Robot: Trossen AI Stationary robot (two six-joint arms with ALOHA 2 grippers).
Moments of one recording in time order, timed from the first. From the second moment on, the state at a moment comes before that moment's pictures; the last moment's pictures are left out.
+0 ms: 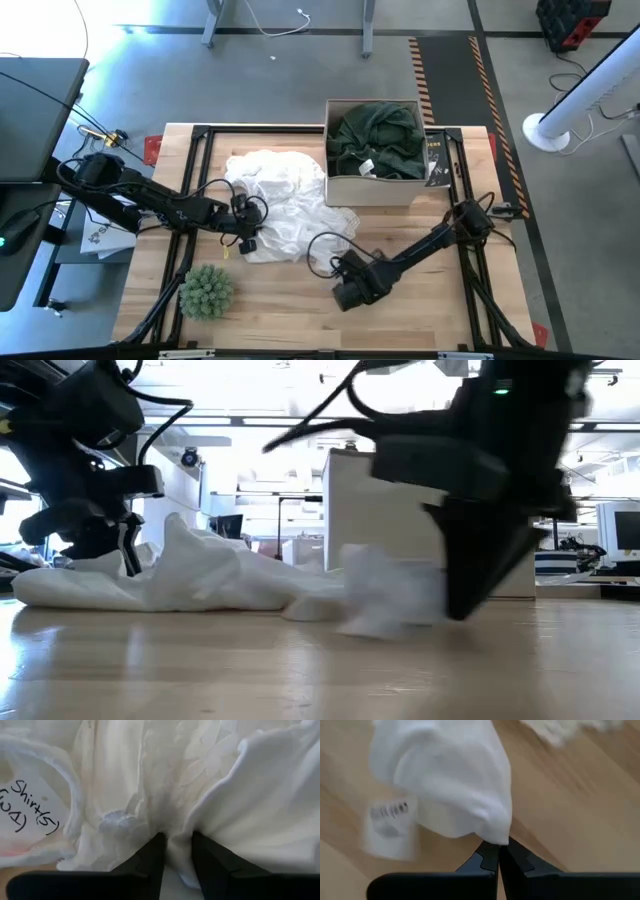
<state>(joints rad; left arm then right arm) -0.22 1.20 0.35 -0.27 -0.35 -0.39 0.51 2.12 1.48 -0.87 0.33 1.34</state>
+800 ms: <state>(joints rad) -0.22 1.21 0.35 -0.15 -0.24 -0.39 0.50 2.06 1.48 -0.70 0.40 1.24</state>
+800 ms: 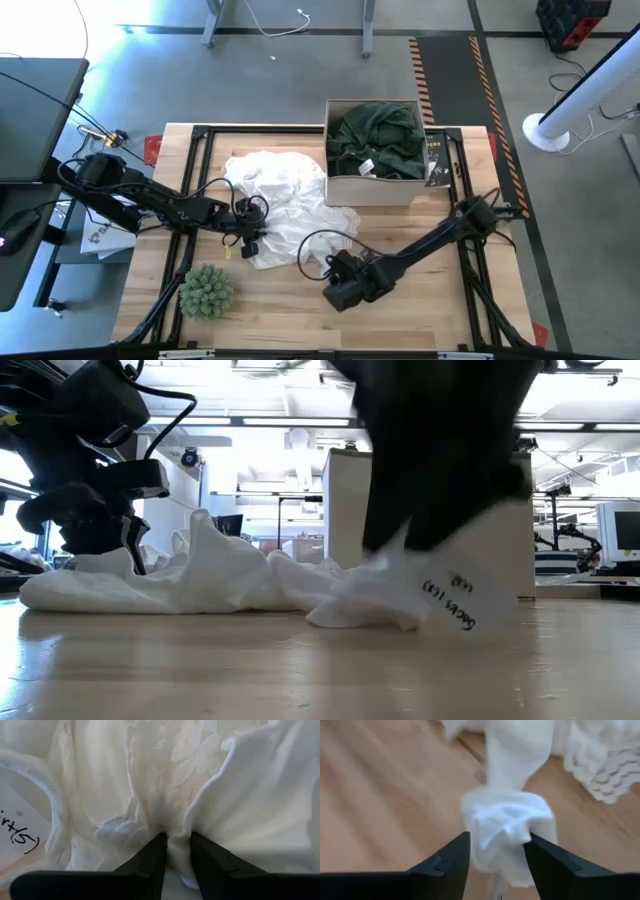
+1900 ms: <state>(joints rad) -0.29 1.17 0.35 -0.05 -0.25 -0.41 0.35 1.96 2.36 -1.35 1.38 0.51</state>
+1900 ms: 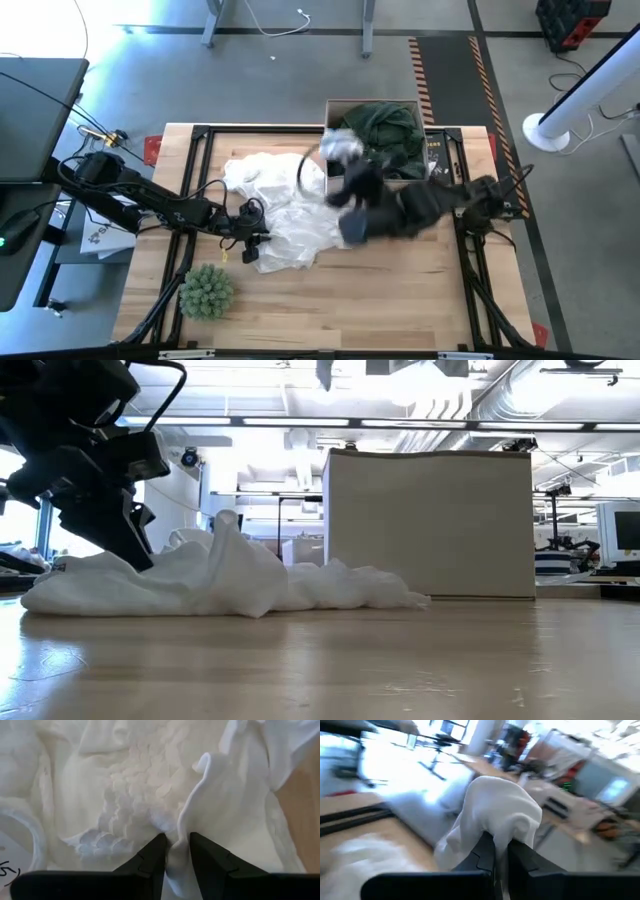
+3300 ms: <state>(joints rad) -0.29 1.17 0.35 -0.05 -0.25 -0.42 -0.02 1.86 2.20 -1.44 0.71 0.58</state>
